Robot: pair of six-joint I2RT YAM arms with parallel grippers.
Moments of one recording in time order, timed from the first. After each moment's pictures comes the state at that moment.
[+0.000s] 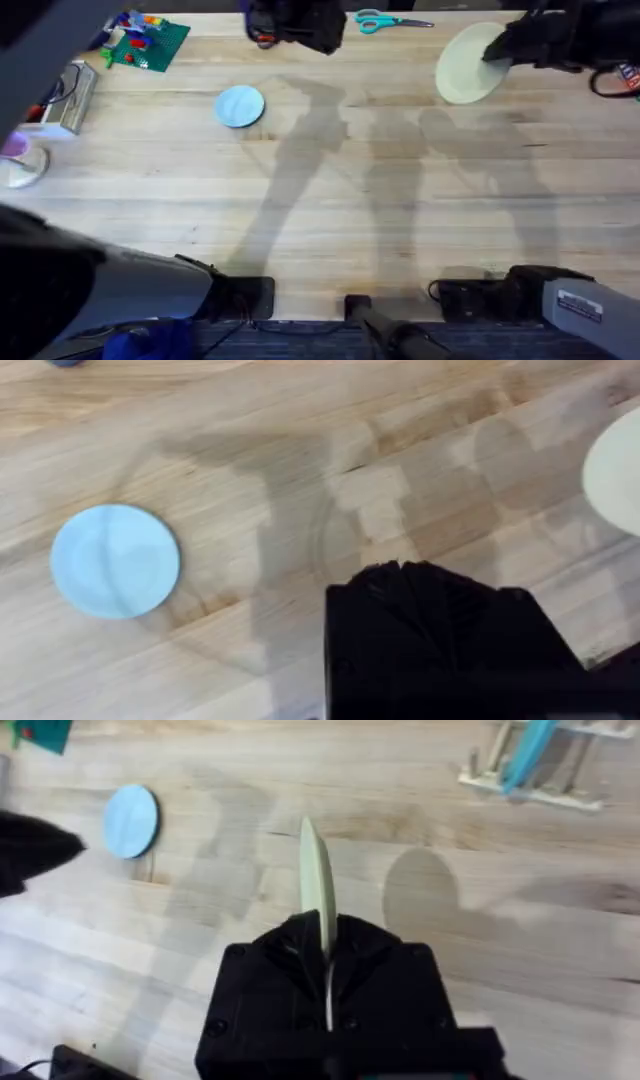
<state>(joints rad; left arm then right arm) -0.39 1.61 1.67 -1.09 0.18 -0.15 -0.09 1.24 1.26 -0.94 -0.44 0.05</state>
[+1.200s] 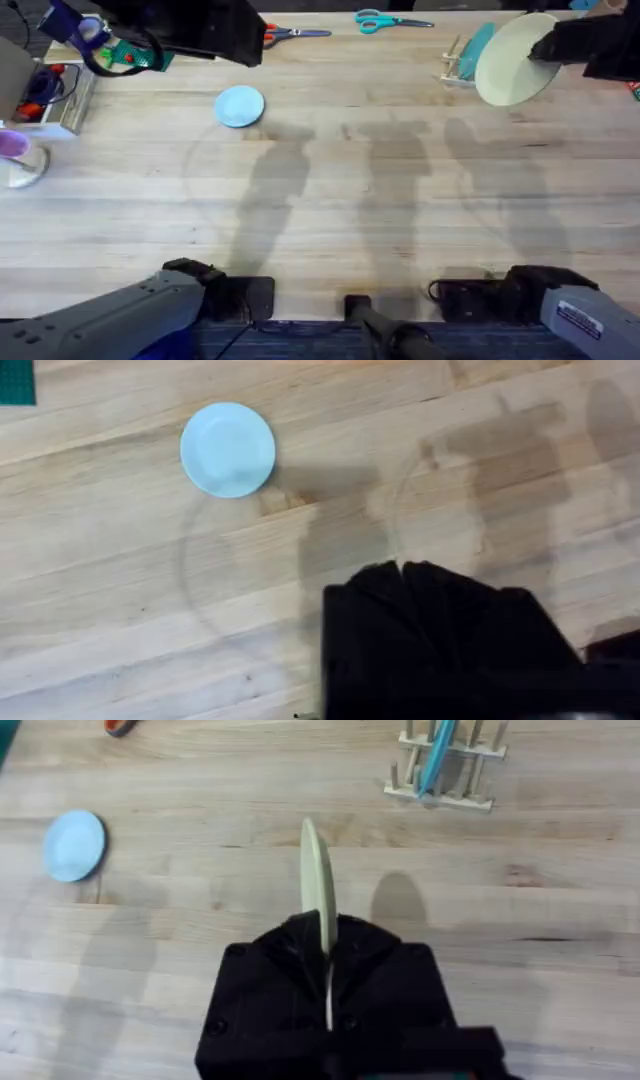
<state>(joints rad) -0.31 1.30 1.67 -1.40 0.03 -0.11 -0.09 1.04 1.26 -1.01 -0.25 0.04</state>
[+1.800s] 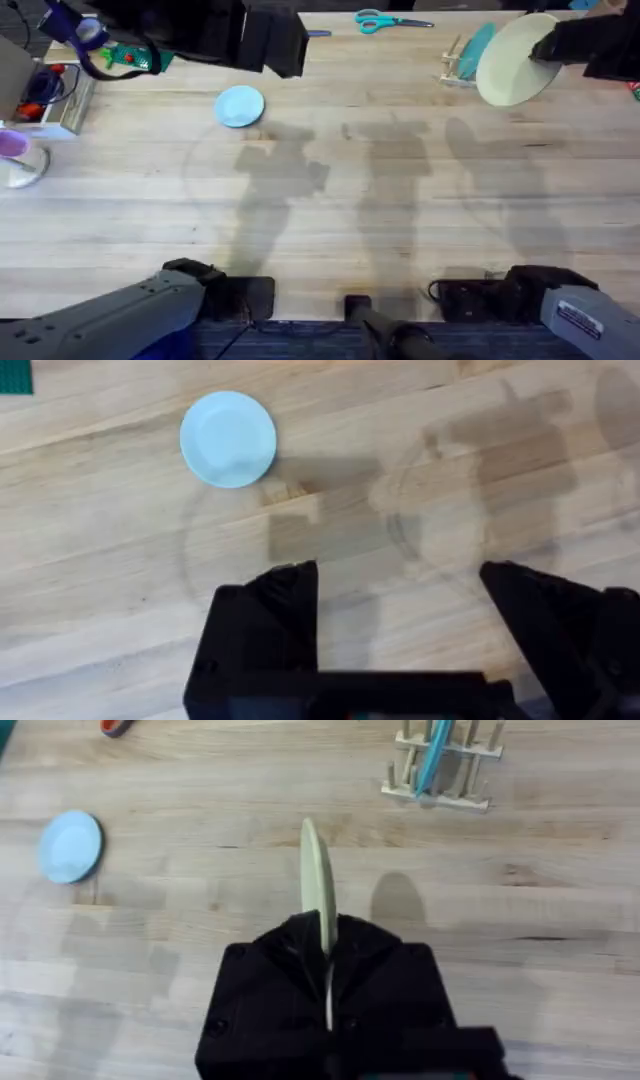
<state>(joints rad) -0.31 1.30 1.67 -1.42 0.03 -0.10 -0.09 1.04 1.26 -1.01 -0.25 0.04</state>
